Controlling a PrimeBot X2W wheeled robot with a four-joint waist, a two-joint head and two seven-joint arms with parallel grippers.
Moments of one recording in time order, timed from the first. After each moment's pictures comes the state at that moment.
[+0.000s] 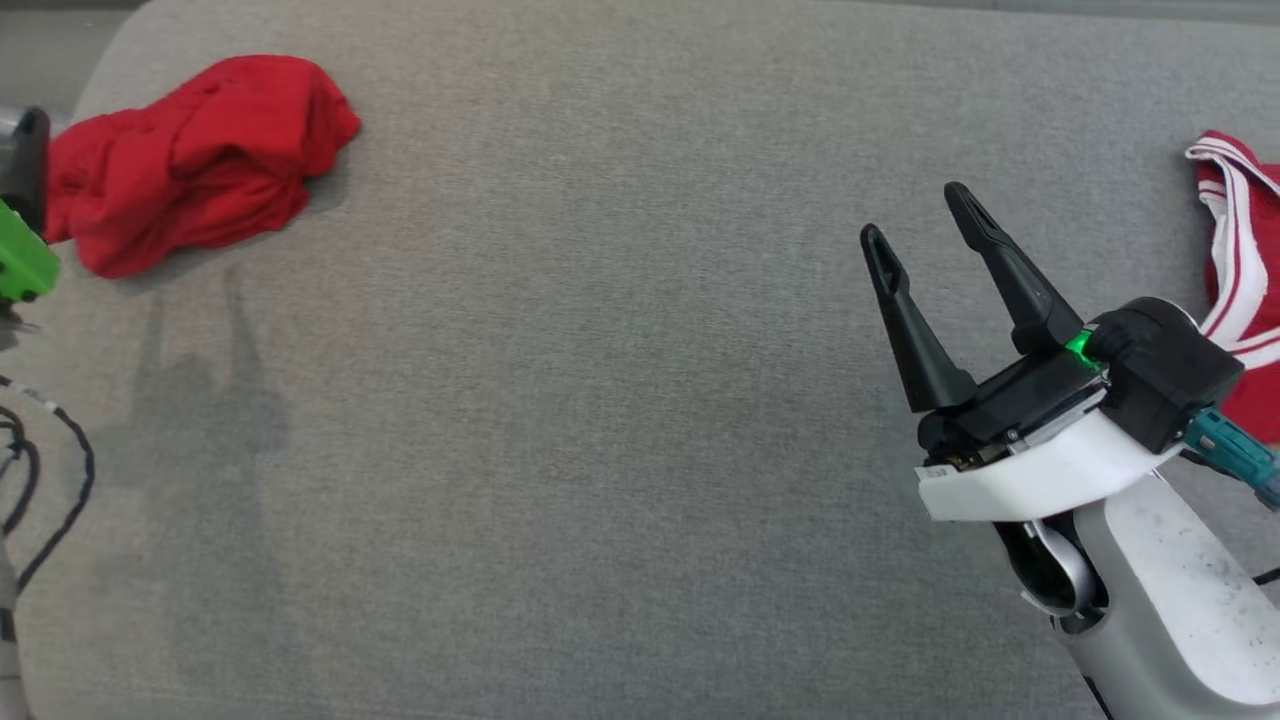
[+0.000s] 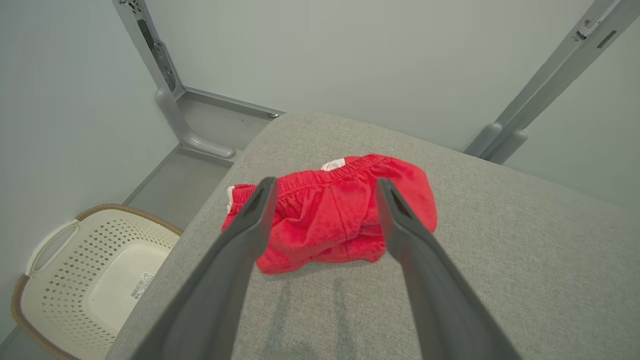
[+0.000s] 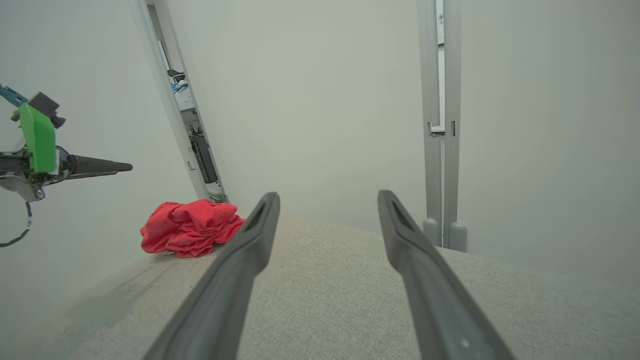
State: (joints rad) left arm -0.77 0.37 0.12 0.50 -0.49 -0.12 0.45; right arm -0.34 -0.29 0.34 -0.07 0.39 0.13 -0.26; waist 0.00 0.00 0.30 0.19
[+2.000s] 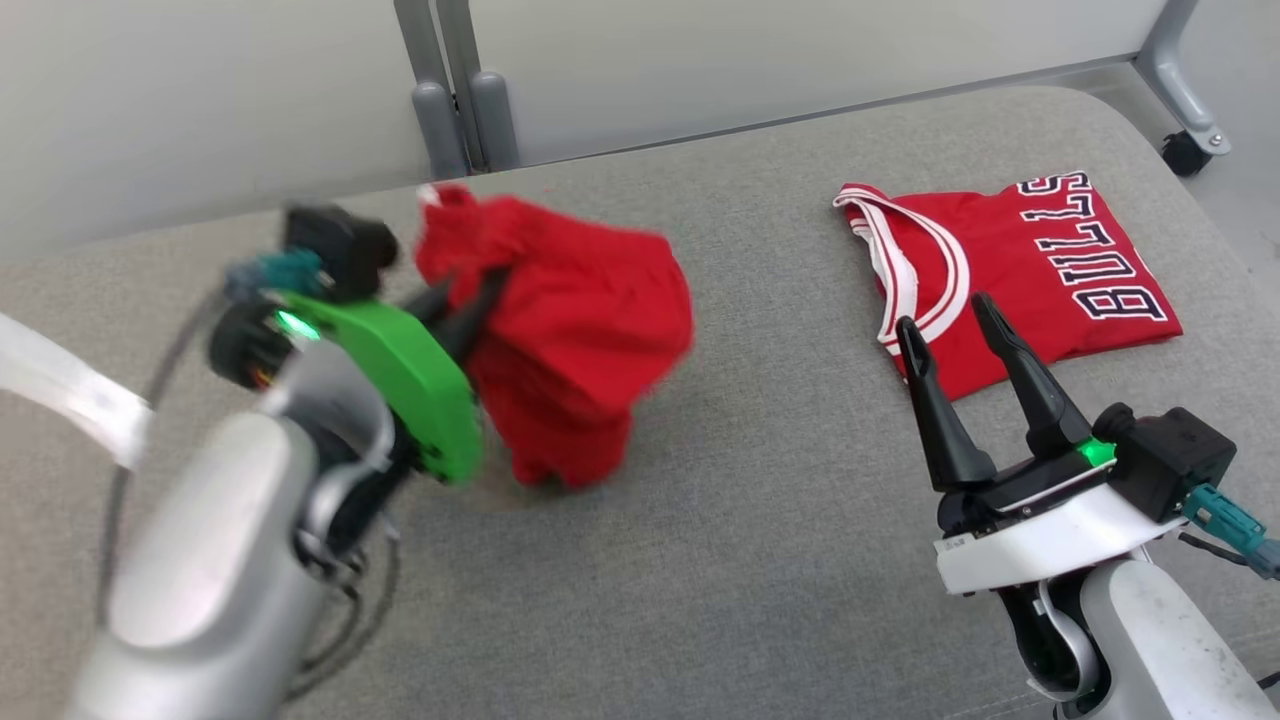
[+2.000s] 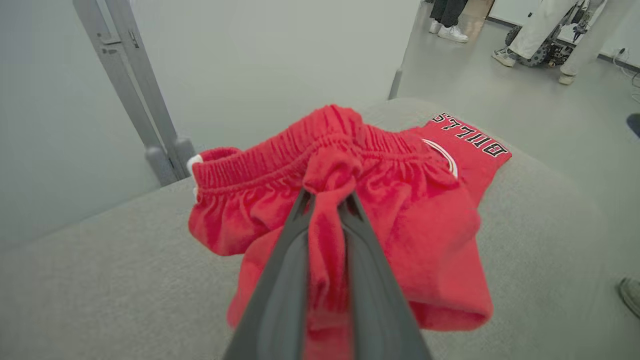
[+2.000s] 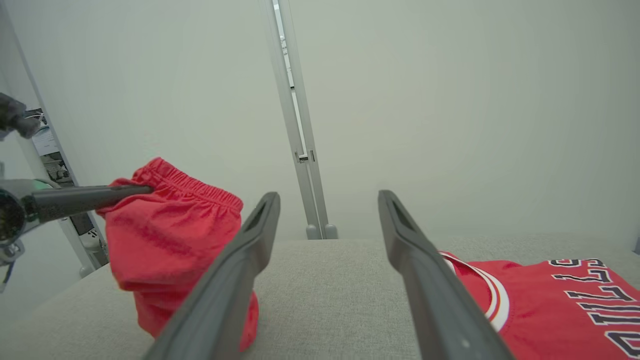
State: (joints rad) left arm -0.61 0.37 -0.55 0.15 -0.72 -0.09 0.34; right arm -0.18 -0.23 0.26 -0.02 0.42 0.13 -0.26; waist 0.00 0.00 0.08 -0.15
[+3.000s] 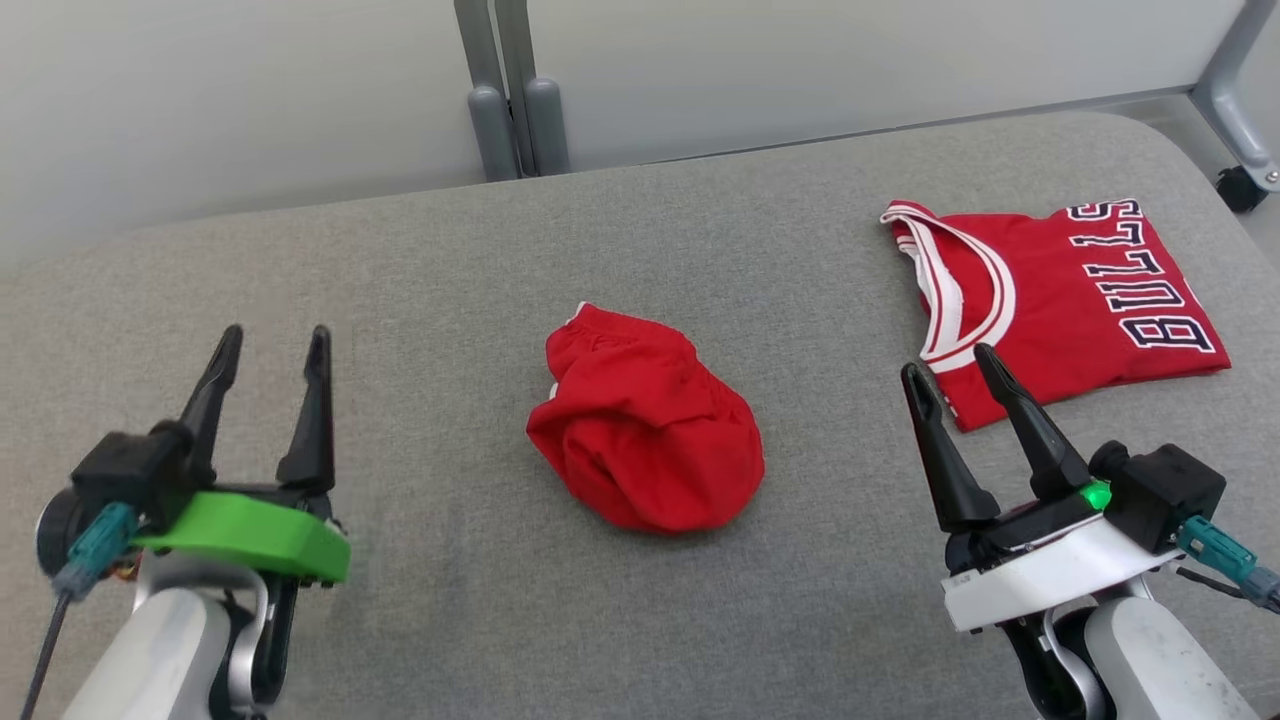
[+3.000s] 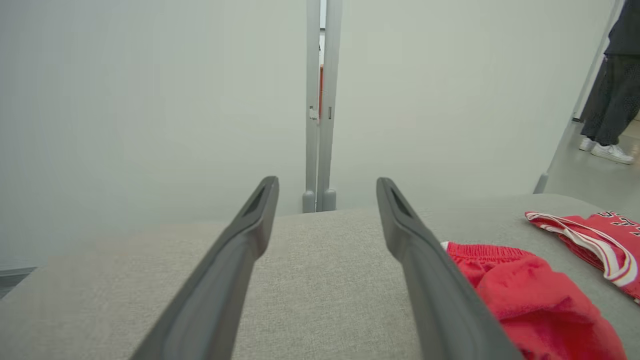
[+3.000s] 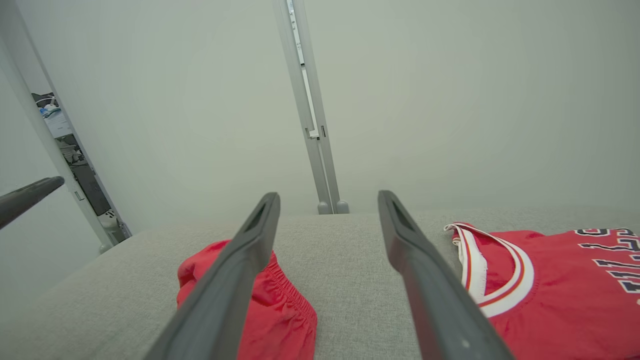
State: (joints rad) left arm -0.31 0.44 -0.42 0.17 -0.63 0.12 -0.25; right arm -0.12 -0.24 0.25 0.01 0.43 0.13 -0.26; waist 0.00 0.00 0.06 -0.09
